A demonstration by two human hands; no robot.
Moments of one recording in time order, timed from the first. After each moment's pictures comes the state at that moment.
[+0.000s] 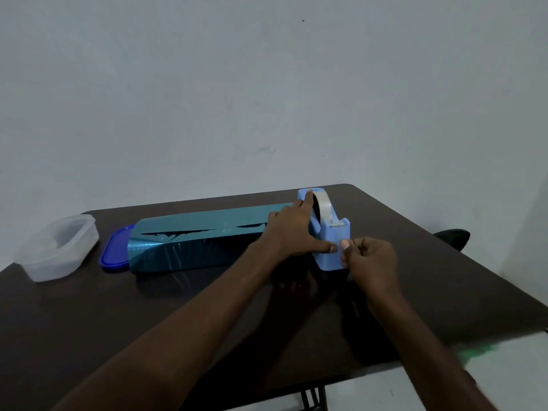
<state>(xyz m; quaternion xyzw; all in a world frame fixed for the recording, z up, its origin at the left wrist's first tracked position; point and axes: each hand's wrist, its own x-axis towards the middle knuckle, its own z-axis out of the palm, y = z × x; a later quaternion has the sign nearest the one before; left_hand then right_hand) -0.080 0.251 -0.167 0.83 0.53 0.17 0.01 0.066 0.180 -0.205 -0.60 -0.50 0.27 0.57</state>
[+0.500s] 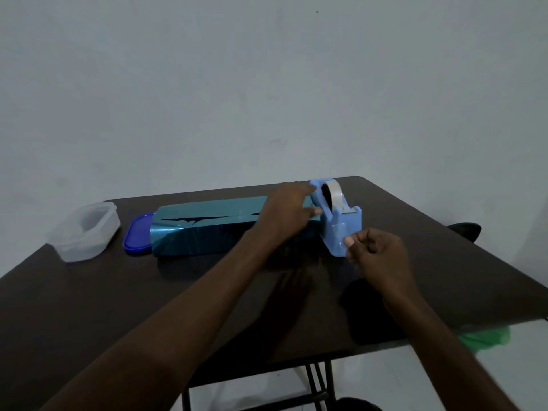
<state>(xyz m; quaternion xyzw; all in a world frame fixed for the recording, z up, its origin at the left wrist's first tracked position) -0.110 0.232 -0.153 0.80 0.52 0.30 0.00 0.065 0.157 -0.208 -0.56 -0.57 0.24 0.55</state>
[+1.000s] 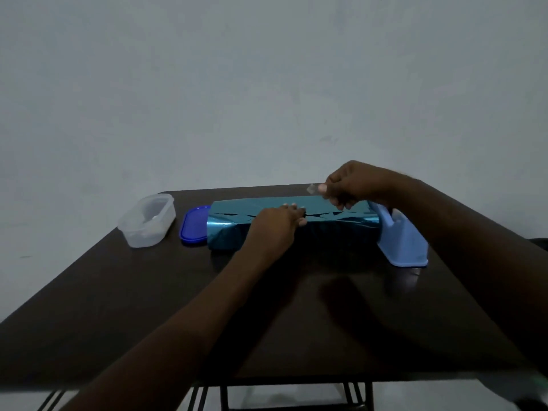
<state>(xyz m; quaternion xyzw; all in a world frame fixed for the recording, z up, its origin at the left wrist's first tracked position) -0.209 0.204 -0.176 0.76 0.61 0.20 -0.08 -0.022 0.273 -0.099 -0.45 -0.79 0.35 0.22</state>
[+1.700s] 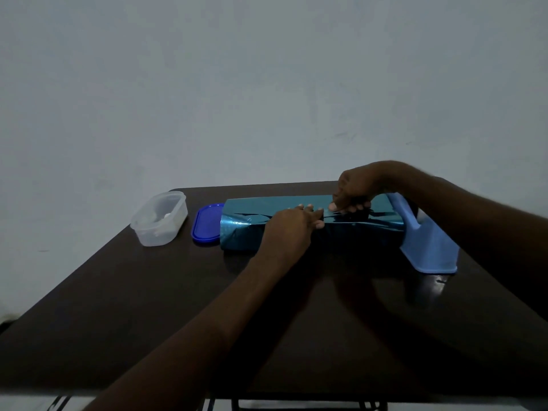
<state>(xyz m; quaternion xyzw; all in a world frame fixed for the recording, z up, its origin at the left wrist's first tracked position) -0.212 0.210 -0.182 0.76 0.61 0.21 -0.10 -0.055 0.331 -0.103 -0.48 -0.83 0.28 -0.05</state>
